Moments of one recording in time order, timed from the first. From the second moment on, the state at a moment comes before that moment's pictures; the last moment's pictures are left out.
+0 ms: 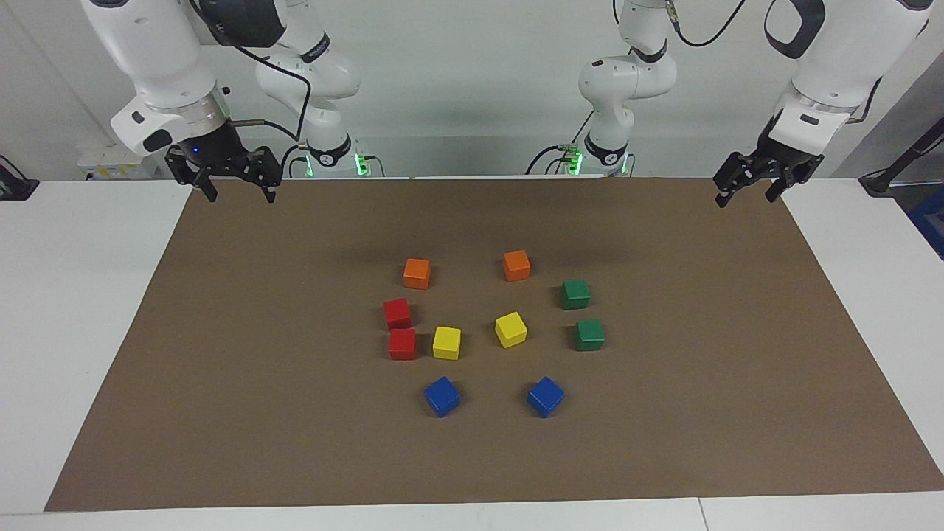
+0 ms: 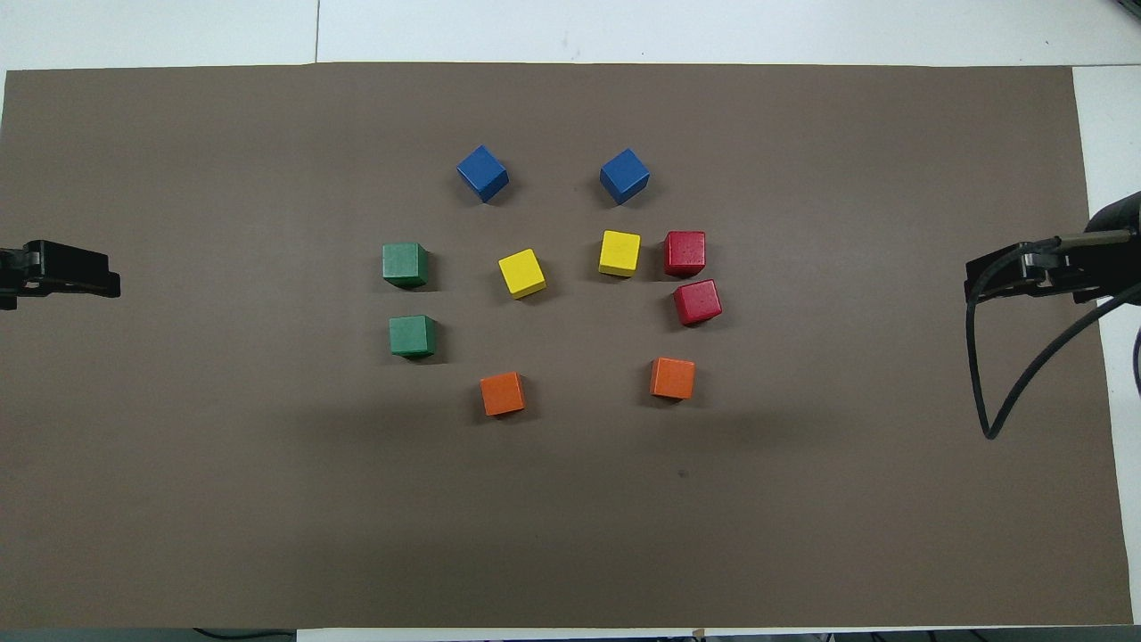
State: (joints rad) left arm 0.07 -0.07 -0.08 -1.68 -0.01 1.63 -0.04; right arm -0.01 -0.03 0.04 -1.61 -0.03 1.52 0.06
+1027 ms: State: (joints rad) left arm 0.07 -0.07 -0.07 -1.68 -0.01 1.64 -0.04; right arm -0.01 -0.04 0.04 -1.64 -0.03 1.52 0.06
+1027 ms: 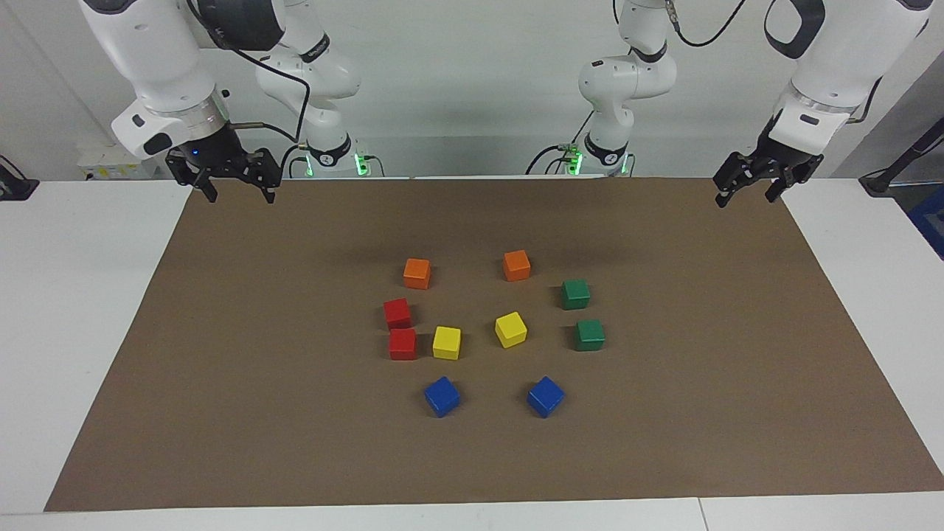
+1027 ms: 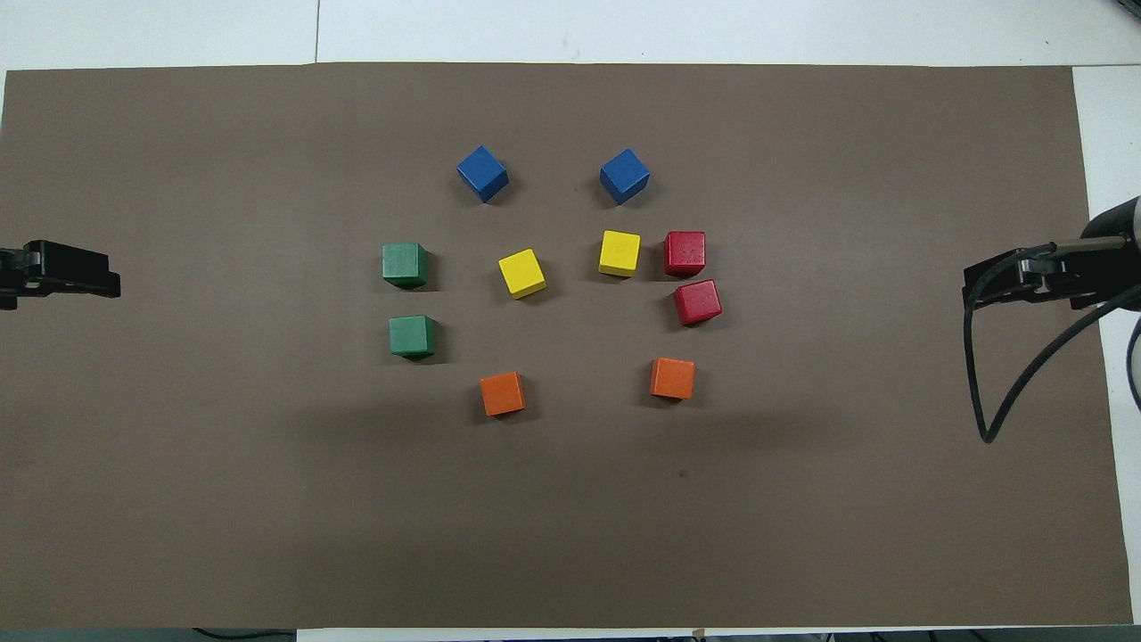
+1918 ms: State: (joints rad) left arm -0.14 -0.07 -0.09 -1.91 -0.04 1.89 -0.11; right arm -0.01 -0.06 0.05 -1.70 0.01 1.62 0.07
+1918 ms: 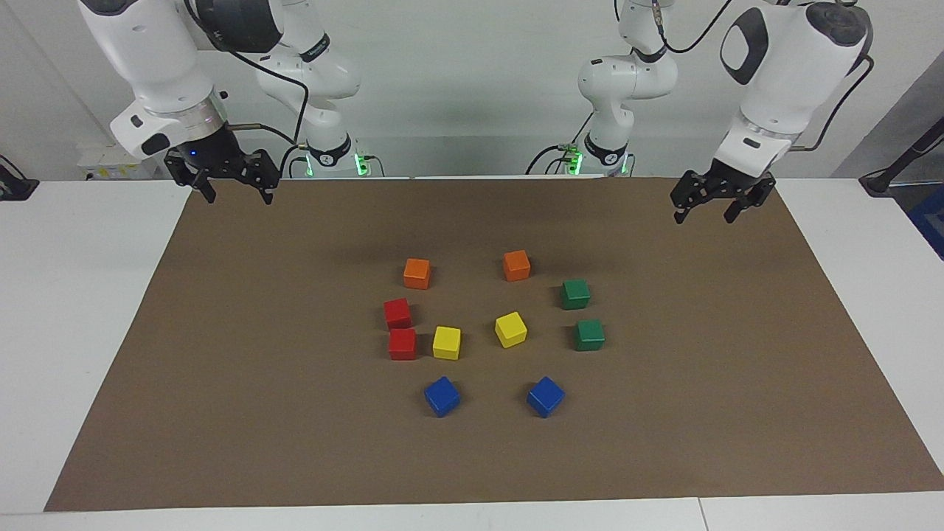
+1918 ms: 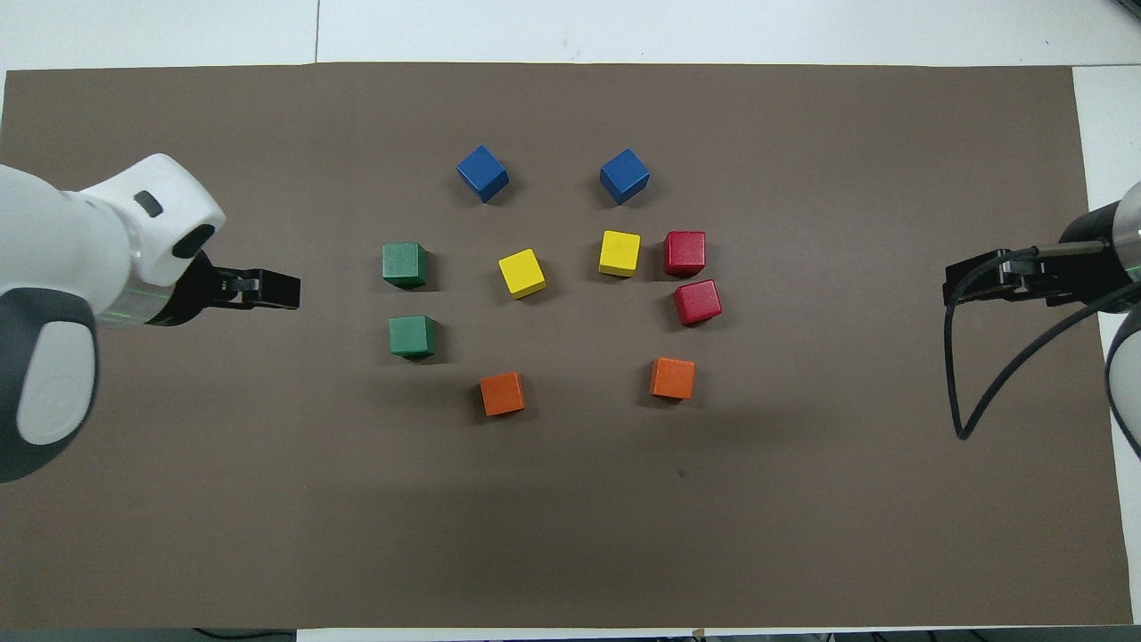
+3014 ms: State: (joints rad) left arm -0.27 0.13 -0.09 -2.04 -0.05 2.17 -0.29; right arm 0.26 0.23 0.06 -1.70 0.01 2.01 0.38
